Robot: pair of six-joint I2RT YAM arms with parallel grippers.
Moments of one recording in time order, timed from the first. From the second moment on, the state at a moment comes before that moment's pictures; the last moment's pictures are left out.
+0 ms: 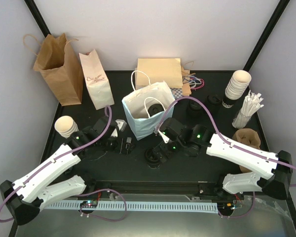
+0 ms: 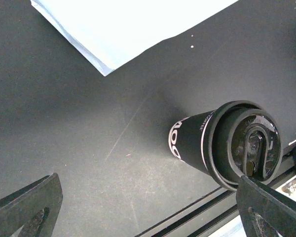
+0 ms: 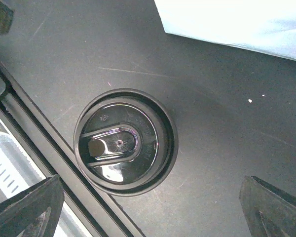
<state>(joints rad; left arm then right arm) -0.74 0.91 0.88 -0.92 0.11 -0.55 1.07 1.23 1.11 -0.91 -0.02 0.30</state>
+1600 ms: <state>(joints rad) -0.58 0.86 0.78 -0.86 0.21 -0.48 1.22 1.53 1.30 -1.08 0.08 0.27</state>
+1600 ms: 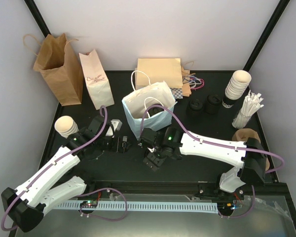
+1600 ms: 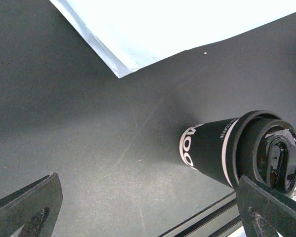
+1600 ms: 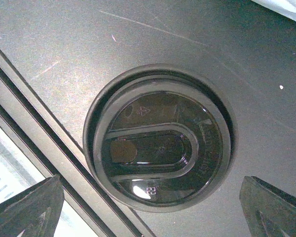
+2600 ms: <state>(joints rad) -0.56 0.86 0.78 -0.86 0.23 -0.47 1.23 1.62 1.35 -1.06 0.12 0.26</state>
